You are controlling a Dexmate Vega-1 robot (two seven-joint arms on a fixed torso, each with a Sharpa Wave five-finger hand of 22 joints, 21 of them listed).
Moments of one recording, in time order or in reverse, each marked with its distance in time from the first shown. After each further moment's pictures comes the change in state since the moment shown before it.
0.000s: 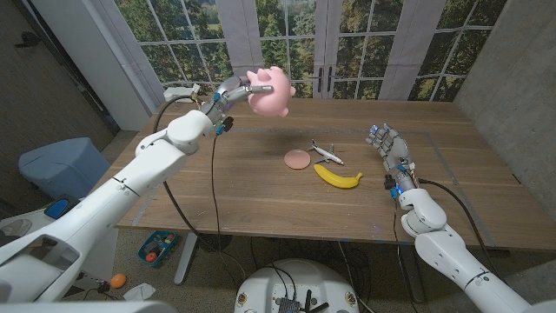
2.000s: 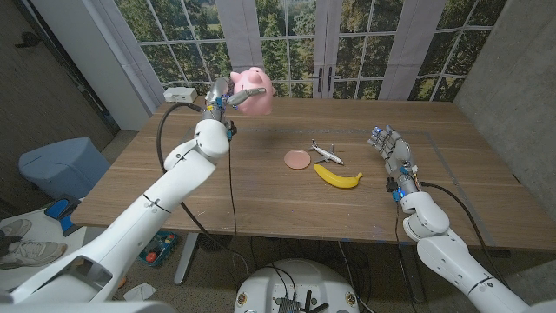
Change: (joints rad) left arm 0.091 -0.169 -0.065 -0.111 0.237 0.287 0.214; left_hand 0.000 0.000 0.000 0.000 0.000 0.002 -0.002 0.000 -0.002 0.006 -0.002 -0.011 0.015 0.002 0.002 -0.005 0.014 0.002 -0.003 0.000 0.001; right arm -0.037 -0.003 0.013 -0.024 -0.001 0.017 -0.006; right_hand 0.000 0.000 0.000 0.000 0.000 0.000 0.000 0.000 0.000 0.000 0.000 0.000 0.000 0.005 0.005 0.000 0.000 0.000 0.000 -0.012 0.000
